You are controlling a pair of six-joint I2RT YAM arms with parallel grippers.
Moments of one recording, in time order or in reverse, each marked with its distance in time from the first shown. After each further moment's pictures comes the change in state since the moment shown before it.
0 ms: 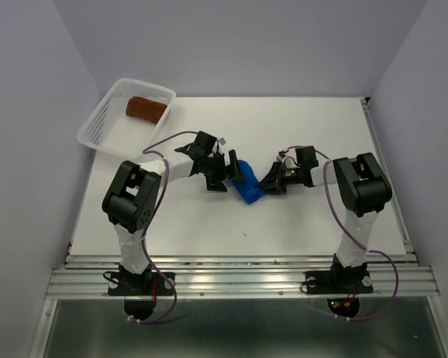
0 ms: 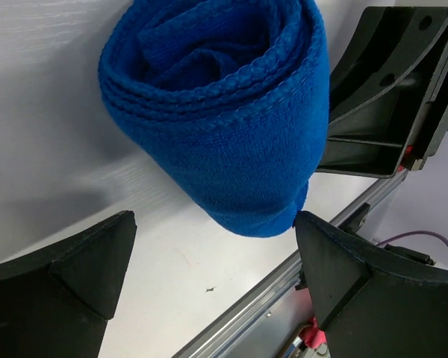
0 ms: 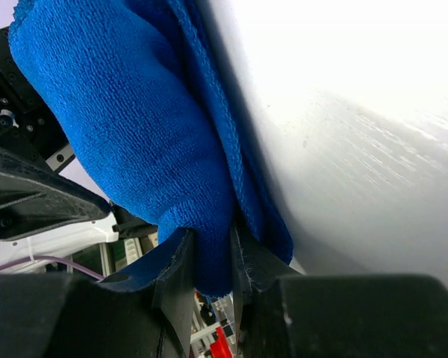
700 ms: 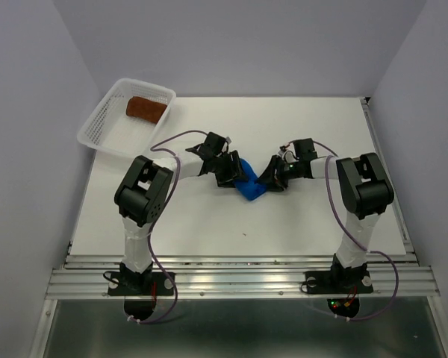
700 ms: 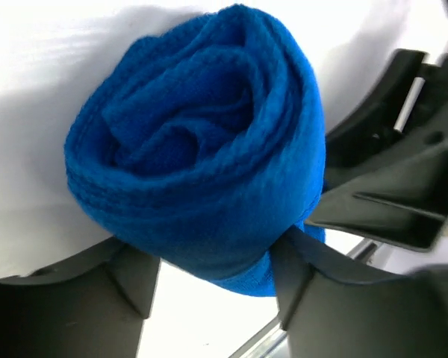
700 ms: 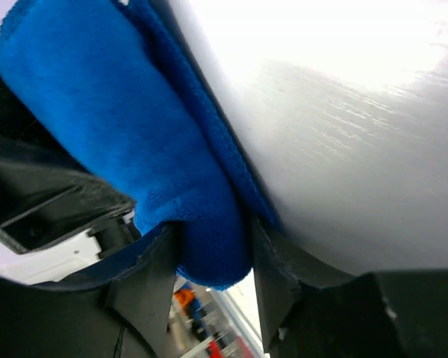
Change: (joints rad) left arm -0.044 0.112 0.058 0.095 -0.084 -0.057; right arm 0.001 -0.011 0.114 -0.251 0.135 -0.087
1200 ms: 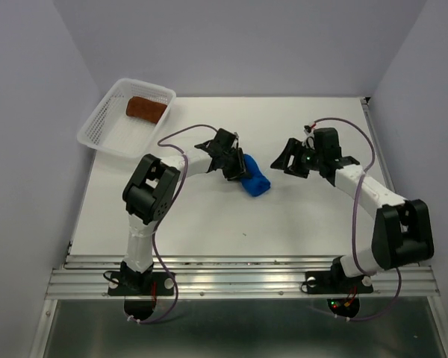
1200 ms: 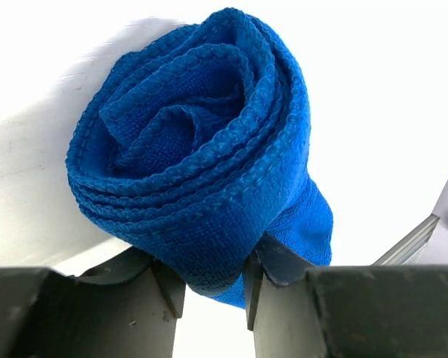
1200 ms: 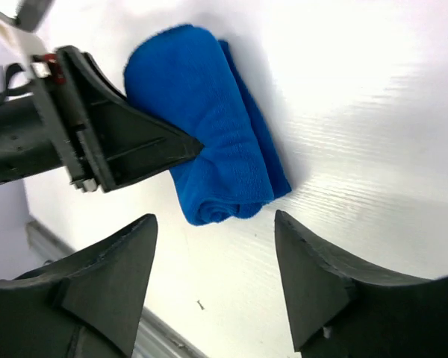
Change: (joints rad) left arm -0.047 0.078 0.137 -0.040 -0.106 -0.011; right arm -0.002 -0.464 -0.066 -0.165 0.367 -0.159
